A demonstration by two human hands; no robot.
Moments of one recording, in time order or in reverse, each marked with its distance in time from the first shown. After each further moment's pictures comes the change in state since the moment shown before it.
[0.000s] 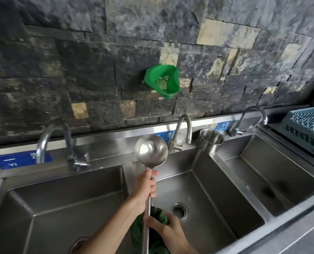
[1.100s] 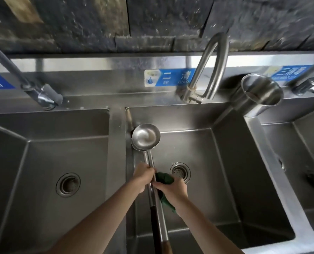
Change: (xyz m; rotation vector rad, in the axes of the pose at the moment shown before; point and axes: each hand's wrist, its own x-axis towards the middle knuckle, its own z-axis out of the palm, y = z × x) left_hand 0.181 -0.212 0.017 0.473 0.394 -0.438; right_hand 0.201 0.134 -0.145 -0.508 0.118 0.419
